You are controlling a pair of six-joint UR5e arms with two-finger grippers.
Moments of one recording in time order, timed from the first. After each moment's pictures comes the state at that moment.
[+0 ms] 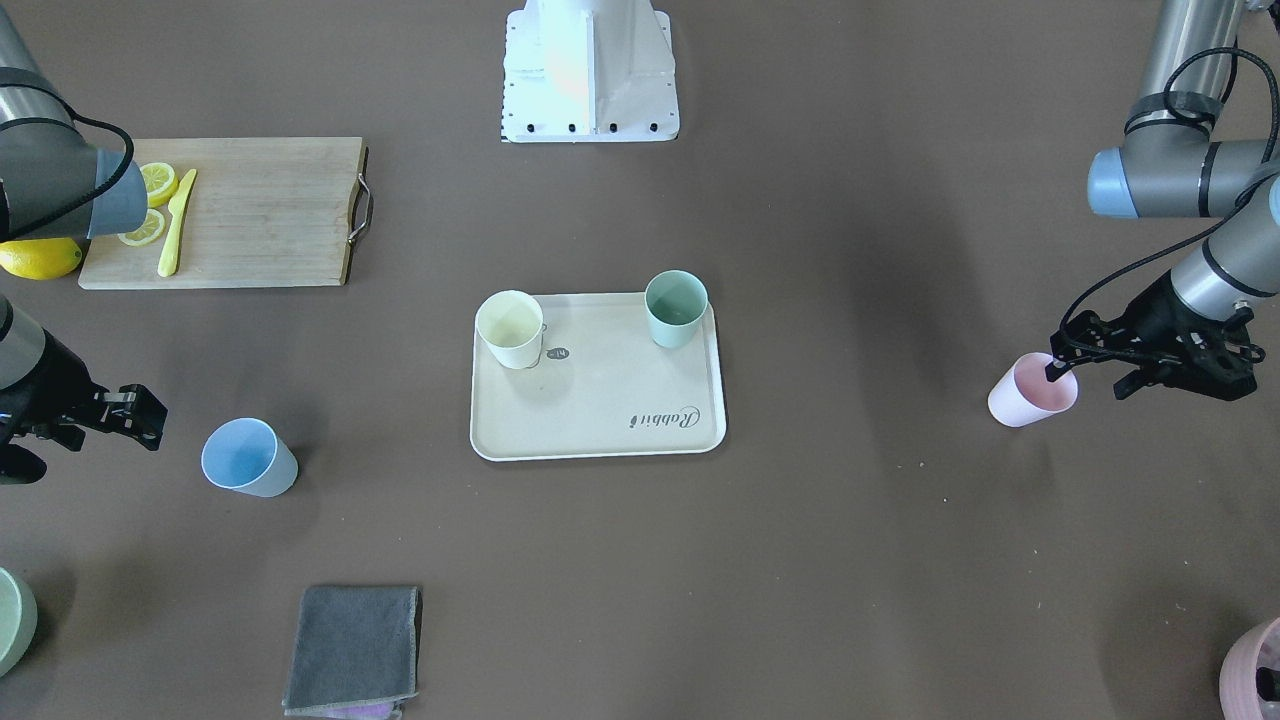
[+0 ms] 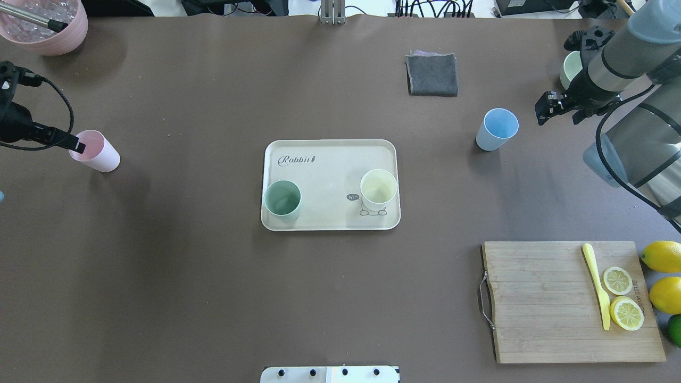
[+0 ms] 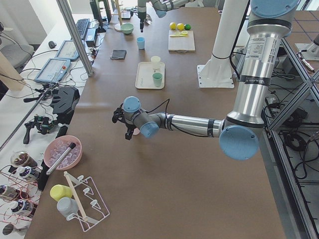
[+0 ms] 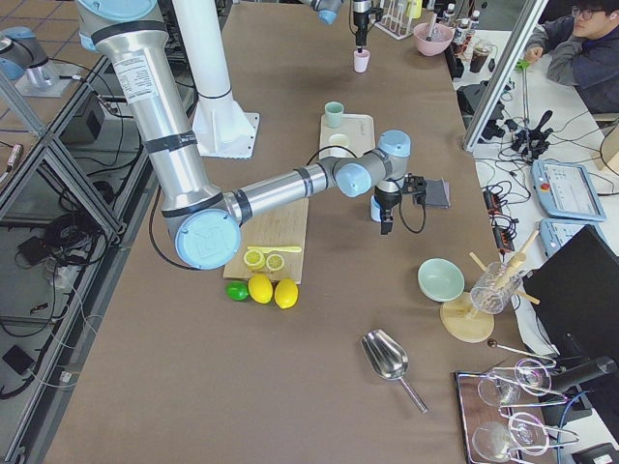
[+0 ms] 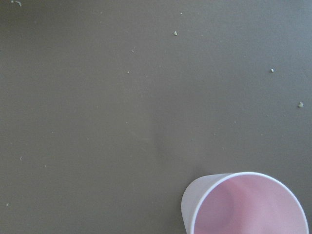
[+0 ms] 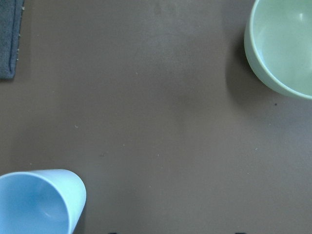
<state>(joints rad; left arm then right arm) -1.10 -1.72 -1.45 -2.25 -2.26 -0.55 1.05 -1.24 1.56 -1.41 2.12 0.70</state>
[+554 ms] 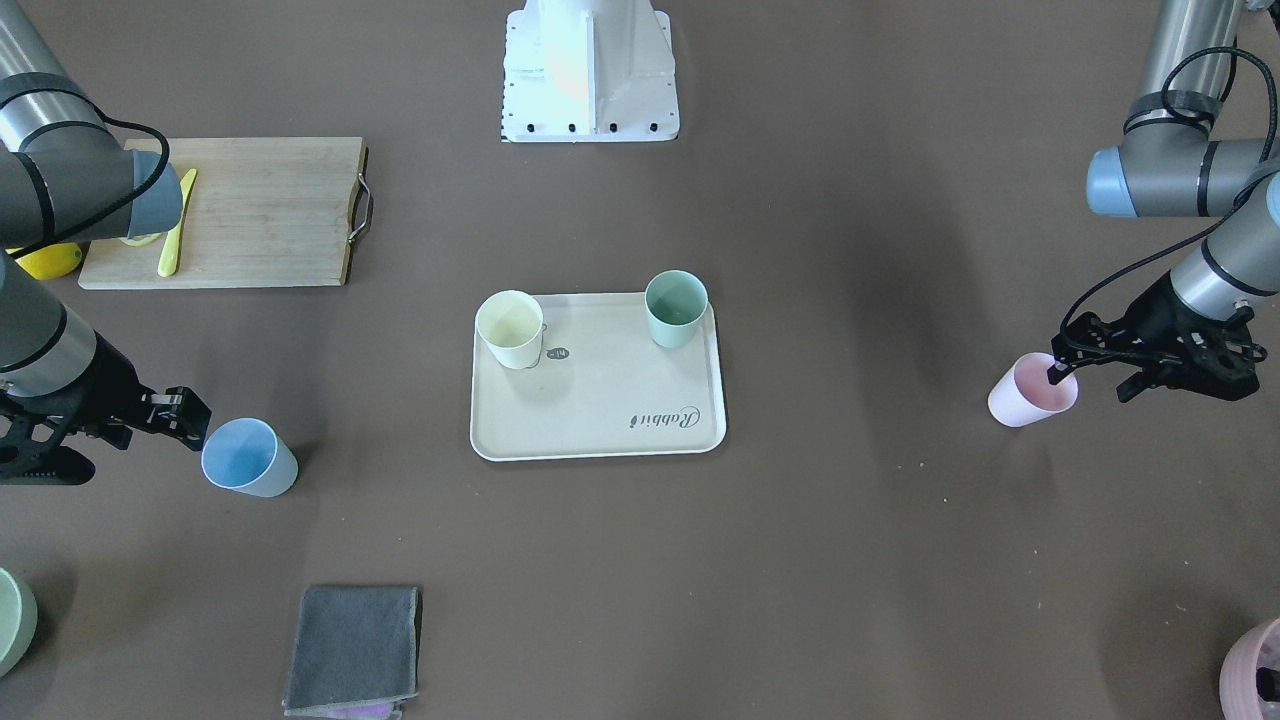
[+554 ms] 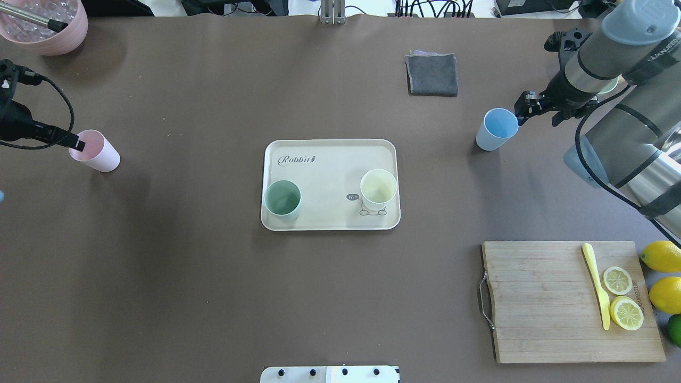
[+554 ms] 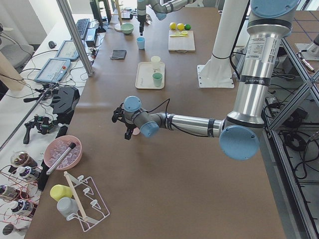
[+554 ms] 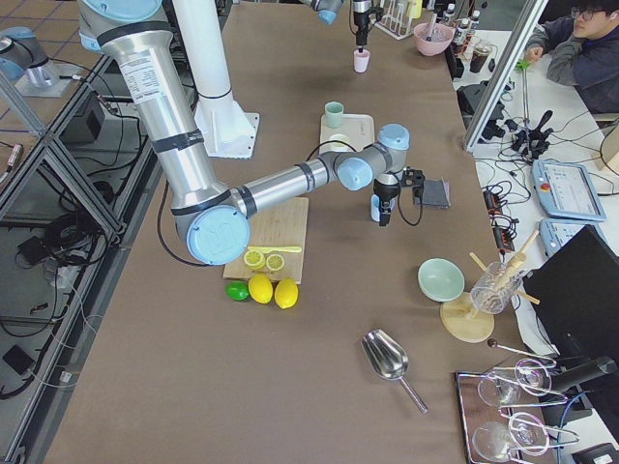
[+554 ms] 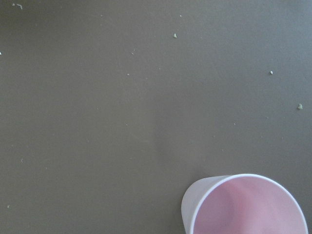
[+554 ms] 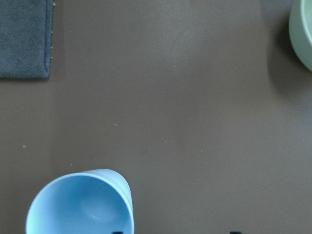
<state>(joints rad) -1.10 -1.72 -1.45 -2.25 -2.23 -0.55 1.01 -1.20 1.56 -1.40 2.13 0.80</state>
